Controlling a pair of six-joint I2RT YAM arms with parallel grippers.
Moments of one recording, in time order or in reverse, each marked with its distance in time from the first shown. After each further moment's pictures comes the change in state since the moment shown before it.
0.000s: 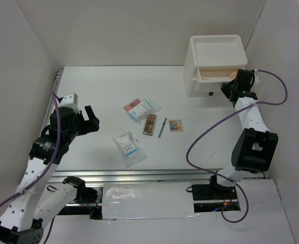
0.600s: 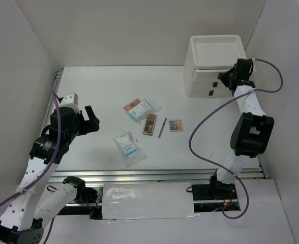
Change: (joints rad) left arm 0.000 0.003 -0.003 0.002 0.000 0.001; right arm -0.002 0.233 0.253 0.045 -0.084 0.016
